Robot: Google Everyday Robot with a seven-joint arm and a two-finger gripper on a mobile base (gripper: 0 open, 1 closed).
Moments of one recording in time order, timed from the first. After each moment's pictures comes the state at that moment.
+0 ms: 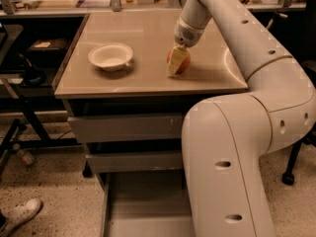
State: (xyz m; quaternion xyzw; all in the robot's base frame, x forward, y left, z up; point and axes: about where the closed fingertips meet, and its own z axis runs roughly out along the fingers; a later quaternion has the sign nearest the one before) arm 0.751 -0.071 0.826 -0.62 0.76 0.09 0.15
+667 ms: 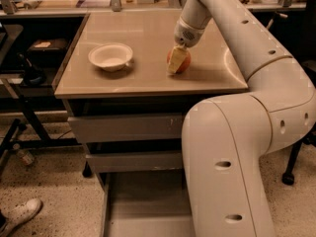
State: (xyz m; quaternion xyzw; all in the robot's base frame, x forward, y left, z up) arm 0.751 -0.071 0.826 -0.62 0.76 0.09 0.15
